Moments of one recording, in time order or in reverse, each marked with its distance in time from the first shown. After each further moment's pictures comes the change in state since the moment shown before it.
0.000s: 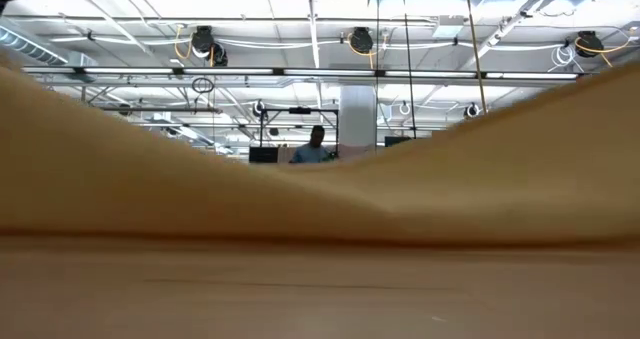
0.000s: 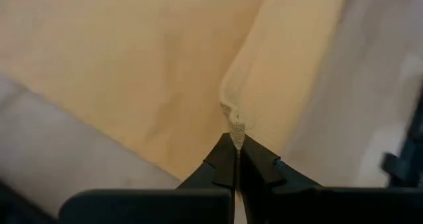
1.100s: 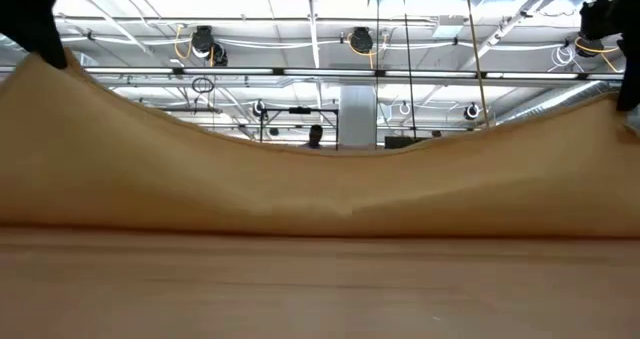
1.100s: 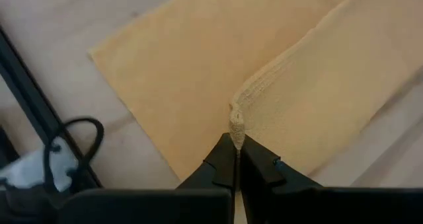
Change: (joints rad) left arm 0.349 -0.193 0.010 -0.257 0.022 0.016; right arm -0.391 -0.415 -0.345 -0.020 0.252 -0.354
